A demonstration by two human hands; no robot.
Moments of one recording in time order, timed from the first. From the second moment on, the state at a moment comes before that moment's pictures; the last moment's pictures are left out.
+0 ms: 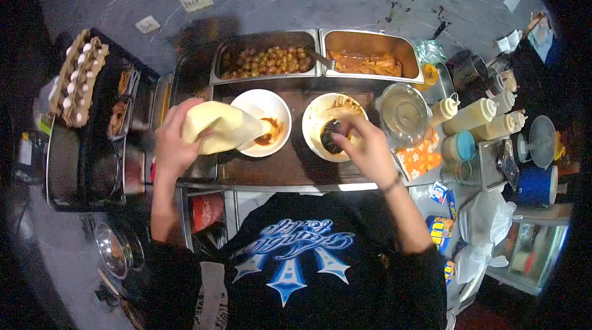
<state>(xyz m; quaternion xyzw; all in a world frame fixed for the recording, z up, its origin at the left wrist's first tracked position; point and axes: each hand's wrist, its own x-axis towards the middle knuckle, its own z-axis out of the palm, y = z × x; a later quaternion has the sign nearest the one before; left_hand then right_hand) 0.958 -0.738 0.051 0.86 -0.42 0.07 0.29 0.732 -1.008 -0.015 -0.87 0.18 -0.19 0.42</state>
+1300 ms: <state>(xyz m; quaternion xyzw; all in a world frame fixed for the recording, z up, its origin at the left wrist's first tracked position) 1.018 -0.781 0.022 0.74 -0.63 0.13 0.16 0.927 -0.932 -0.089 -0.72 0.06 -0.14 0.68</state>
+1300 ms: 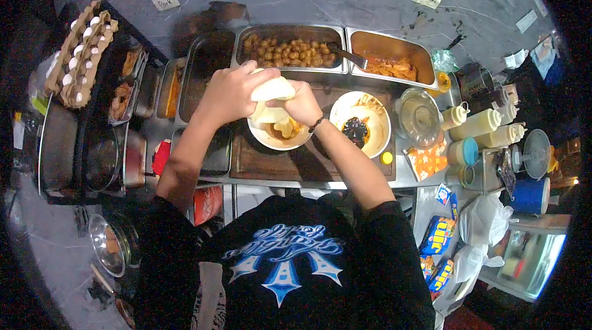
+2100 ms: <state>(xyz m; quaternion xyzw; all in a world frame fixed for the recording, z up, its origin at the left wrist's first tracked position) 1.021 -0.729 0.053 0.80 -0.50 0.10 0.31 0.854 -0.971 -0.052 -0.75 0.10 -0.26 0.59</state>
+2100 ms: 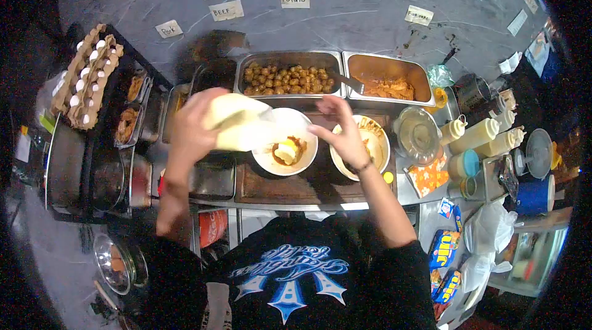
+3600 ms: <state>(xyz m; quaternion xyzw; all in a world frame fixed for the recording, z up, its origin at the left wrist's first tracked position) 0.601 -0.628 -0.099 0.76 -0.26 -0.08 0.59 0.643 -0.796 -0.072 -0.64 -0.04 0.05 0.76</state>
